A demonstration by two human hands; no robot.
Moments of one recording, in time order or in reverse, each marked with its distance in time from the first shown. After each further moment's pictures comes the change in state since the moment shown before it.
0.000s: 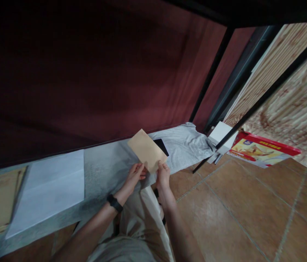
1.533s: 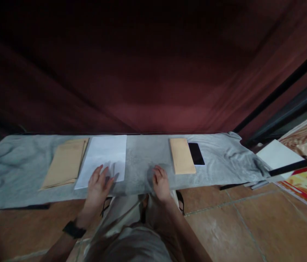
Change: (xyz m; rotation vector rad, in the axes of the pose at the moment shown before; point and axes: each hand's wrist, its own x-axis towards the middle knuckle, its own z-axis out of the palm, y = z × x) left_hand -0.098 -0.025 -0.284 1.106 0.596 0.472; right_hand -0.062 0.087 0.079 -0.779 -0.564 -0.572
